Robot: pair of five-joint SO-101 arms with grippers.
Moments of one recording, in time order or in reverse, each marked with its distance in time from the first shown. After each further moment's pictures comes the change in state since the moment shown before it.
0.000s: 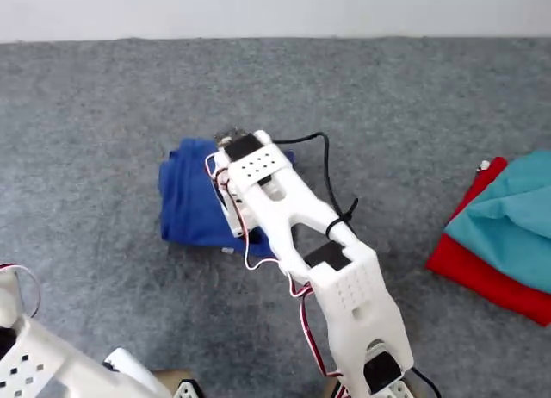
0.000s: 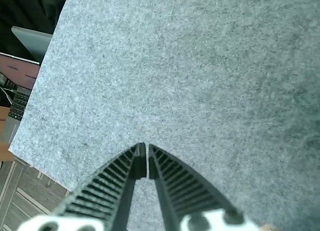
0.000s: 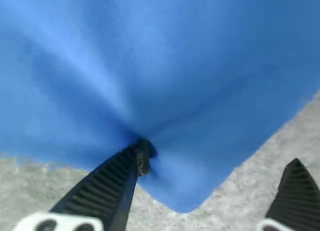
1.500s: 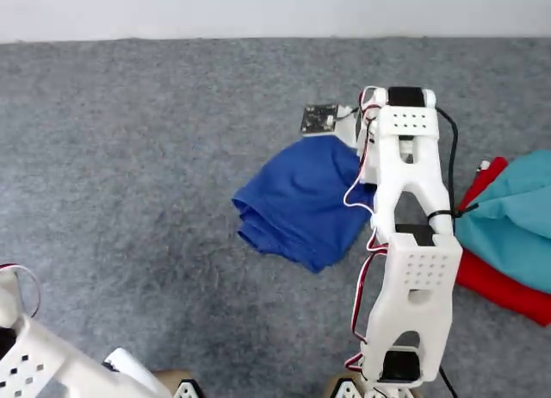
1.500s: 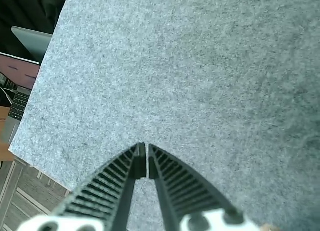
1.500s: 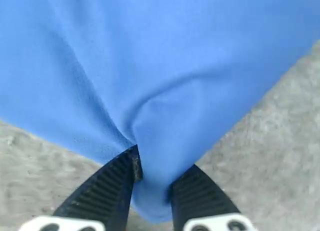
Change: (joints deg) left arm 0.0 0.0 0.0 0.0 0.0; right arm 34.8 -2.6 -10.6 0.5 89.3
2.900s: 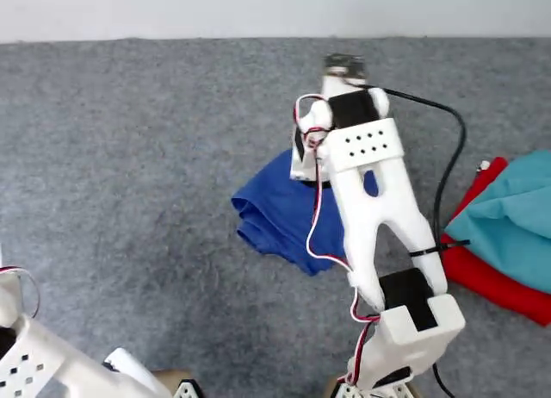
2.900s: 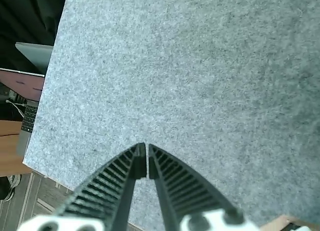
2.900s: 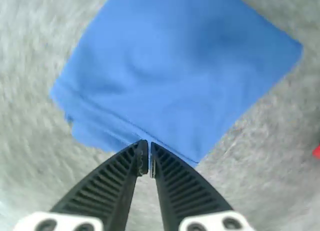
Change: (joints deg) left arm 0.0 0.0 0.2 0.0 -6.3; right arm -17.1 -29.5 16.2 6.2 -105.3
